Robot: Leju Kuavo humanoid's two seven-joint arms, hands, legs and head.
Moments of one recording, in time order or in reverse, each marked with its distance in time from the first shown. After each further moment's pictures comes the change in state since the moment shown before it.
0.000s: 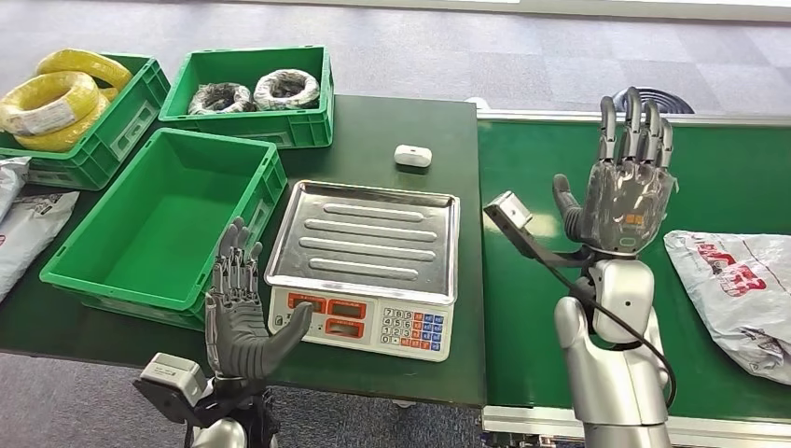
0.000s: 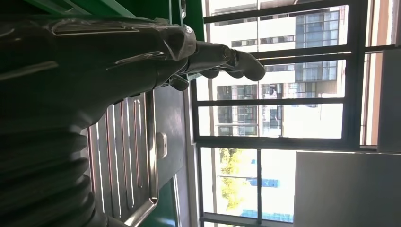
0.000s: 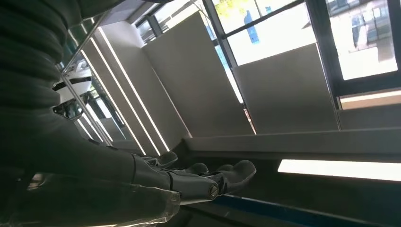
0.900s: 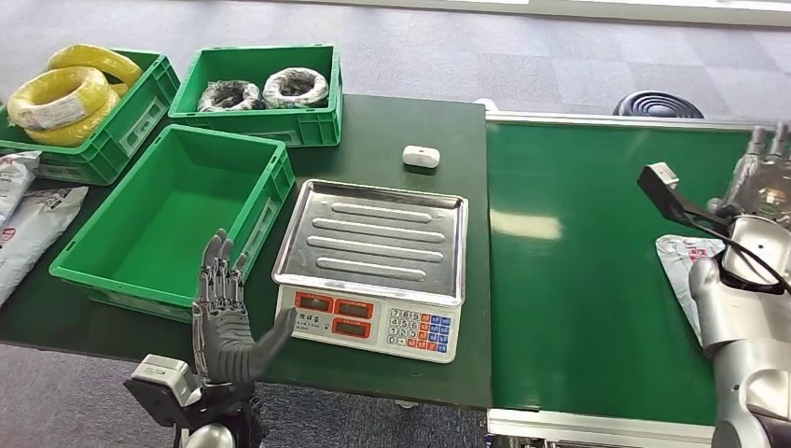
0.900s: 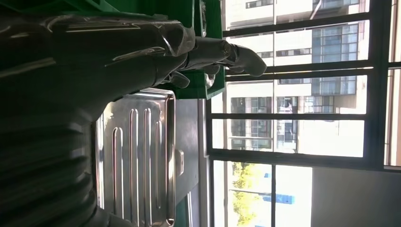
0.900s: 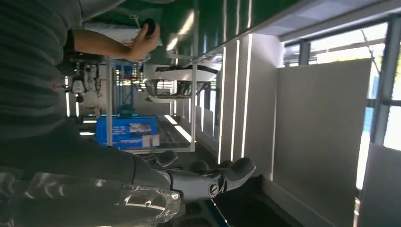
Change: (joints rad) left arm 0.049 0.003 0.066 0.004 0.015 -0.028 0.000; right arm -0.333 -0.378 -0.137 0.782 -0.008 0.130 0.153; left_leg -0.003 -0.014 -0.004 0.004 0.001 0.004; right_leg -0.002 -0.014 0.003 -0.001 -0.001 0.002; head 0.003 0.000
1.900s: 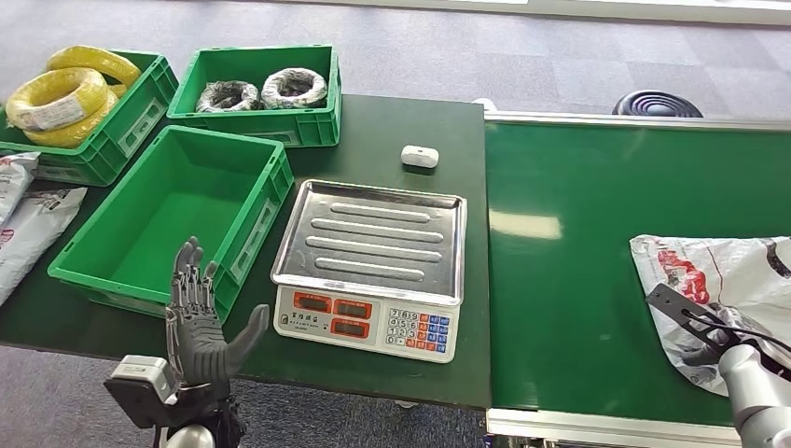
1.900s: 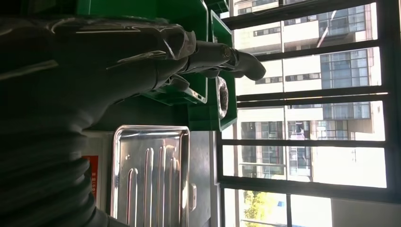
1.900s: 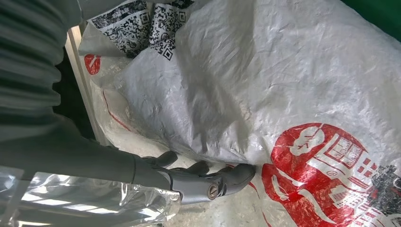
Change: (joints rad) left arm 0.029 0.009 0.109 0.004 -0.012 0.016 0.000; right arm 0.160 -0.067 -0.283 0.285 -0.246 0.491 -0.202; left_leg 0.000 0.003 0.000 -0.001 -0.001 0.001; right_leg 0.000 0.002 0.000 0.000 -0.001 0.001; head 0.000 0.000
